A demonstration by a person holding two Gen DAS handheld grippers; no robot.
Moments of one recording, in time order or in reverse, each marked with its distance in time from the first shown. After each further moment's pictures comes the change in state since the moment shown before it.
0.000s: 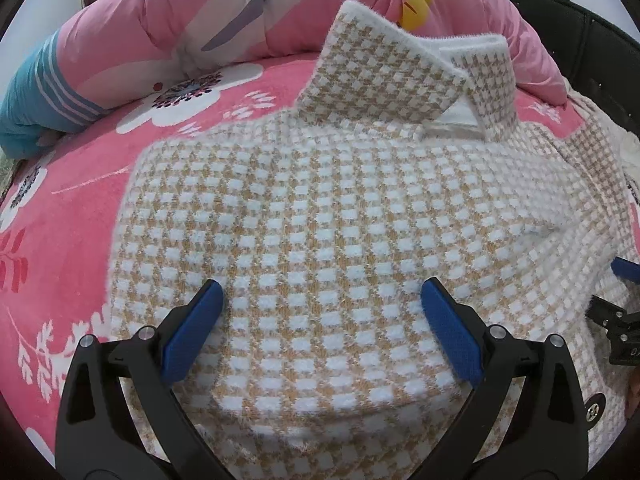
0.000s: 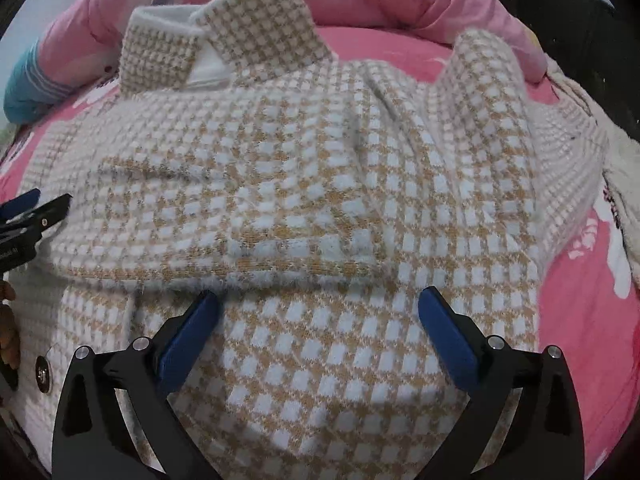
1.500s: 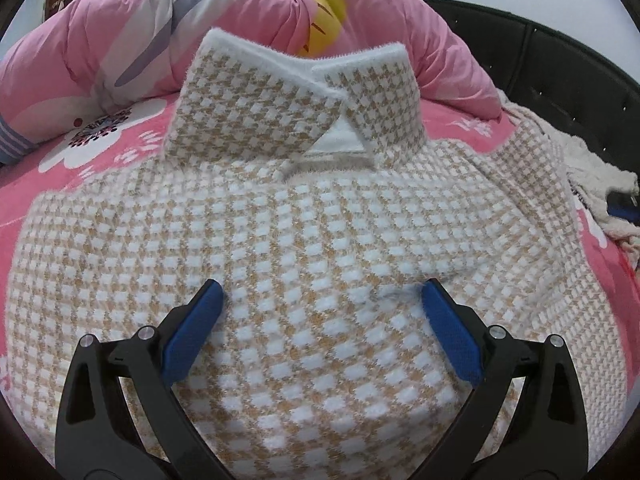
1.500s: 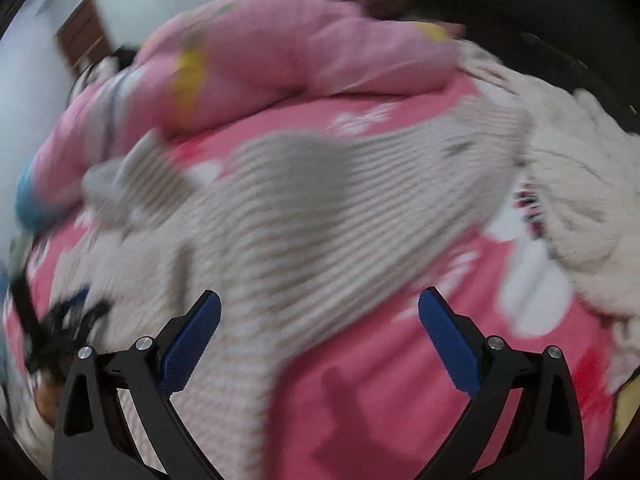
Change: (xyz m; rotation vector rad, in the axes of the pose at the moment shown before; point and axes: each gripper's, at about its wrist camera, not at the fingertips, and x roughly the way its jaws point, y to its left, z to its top) left arm 0.013 -0.078 0.008 0.047 -0.113 -0.223; right arm -0.067 -0.224 0.035 0.313 -0.173 0.099
